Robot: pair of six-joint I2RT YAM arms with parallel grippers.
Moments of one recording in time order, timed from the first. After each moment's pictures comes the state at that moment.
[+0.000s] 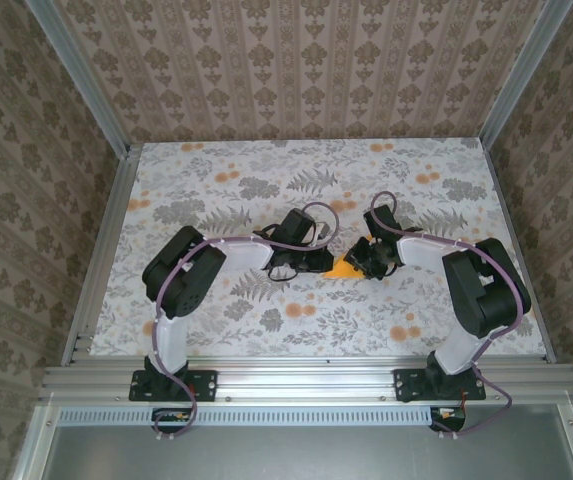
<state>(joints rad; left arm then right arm) -0.82 1.98 1.14 -0.02 0.47 -0.62 0.31 1.70 0.84 -0.34 -0.24 0.98</state>
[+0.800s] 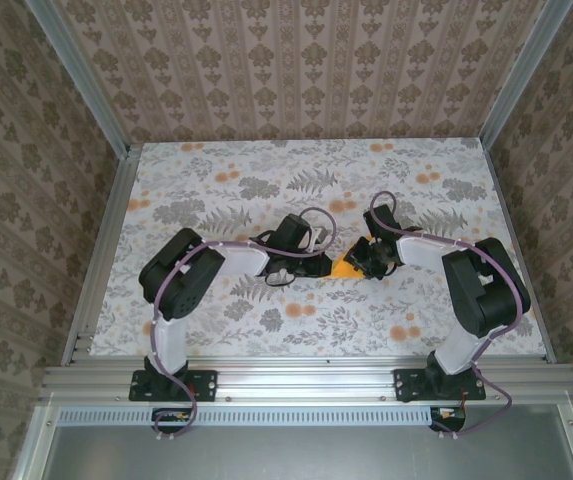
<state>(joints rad) -0.82 1.95 1.04 0.09 0.50 -0.62 0.31 1.70 0.84 -0.35 -0.24 0.98</state>
